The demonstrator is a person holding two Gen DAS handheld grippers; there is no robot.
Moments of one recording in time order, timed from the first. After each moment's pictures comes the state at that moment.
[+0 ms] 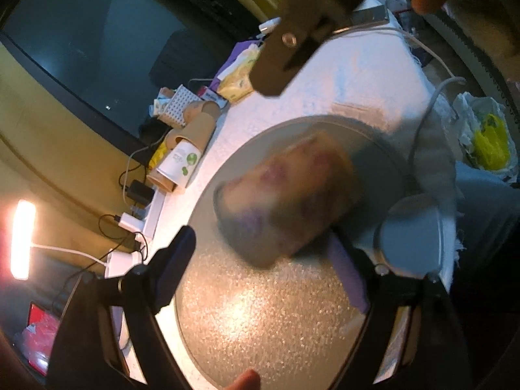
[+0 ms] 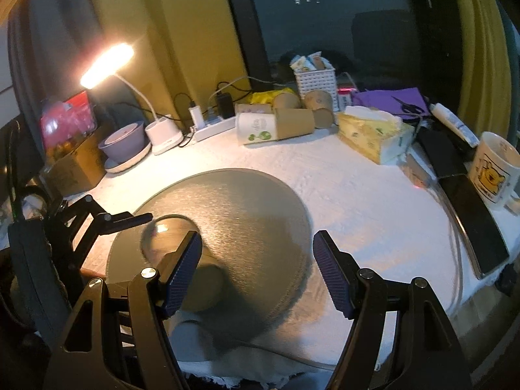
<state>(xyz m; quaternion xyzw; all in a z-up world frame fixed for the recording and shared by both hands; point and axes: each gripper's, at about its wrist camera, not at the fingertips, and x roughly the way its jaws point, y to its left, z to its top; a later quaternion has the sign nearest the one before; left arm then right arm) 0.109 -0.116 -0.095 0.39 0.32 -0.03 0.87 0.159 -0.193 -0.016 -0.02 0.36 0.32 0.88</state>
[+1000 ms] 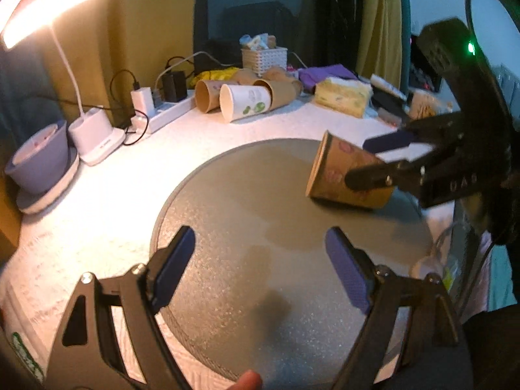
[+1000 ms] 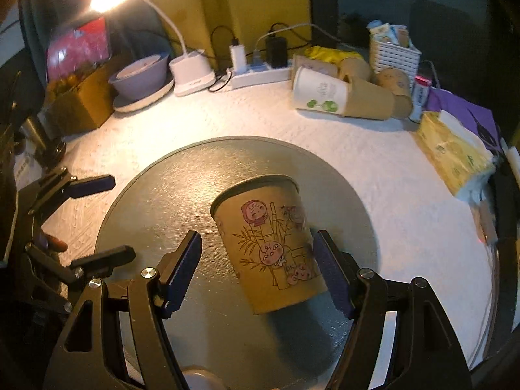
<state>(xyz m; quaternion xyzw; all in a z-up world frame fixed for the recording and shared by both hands) 0.111 0.040 -0.075 -0.02 0.34 -0.01 0.94 0.206 -0.085 -0.043 -0.16 0.43 0.38 0.80</state>
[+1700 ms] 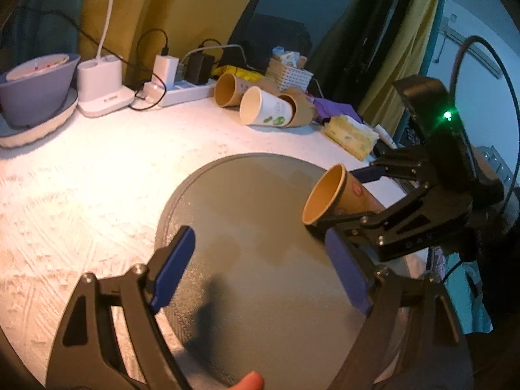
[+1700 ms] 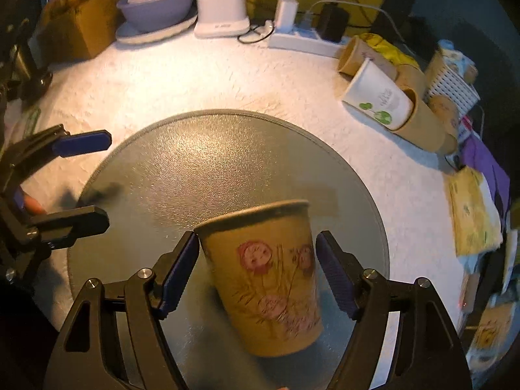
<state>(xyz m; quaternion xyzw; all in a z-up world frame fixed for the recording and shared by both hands) 0.114 0.108 -0.093 -0.18 0.32 -0.05 0.93 0.221 0.001 -0.066 -0.33 0.47 0.38 0.73</state>
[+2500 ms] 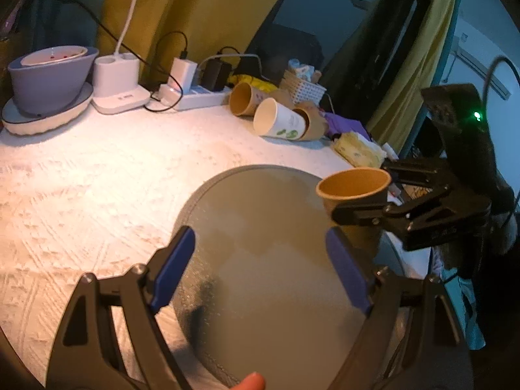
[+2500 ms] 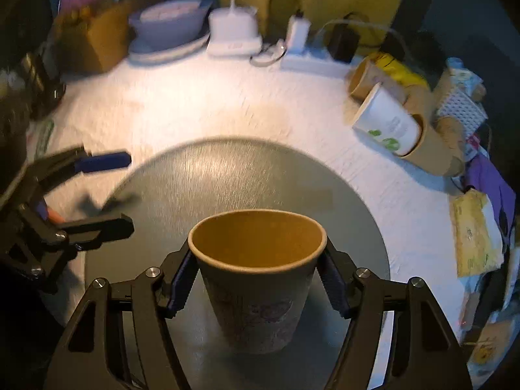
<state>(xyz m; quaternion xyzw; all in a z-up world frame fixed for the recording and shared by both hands) 0.109 0.121 -0.093 -0.21 0.30 -0.03 0.93 0.225 0.005 -0.047 -0.29 0.45 0.41 0.74</state>
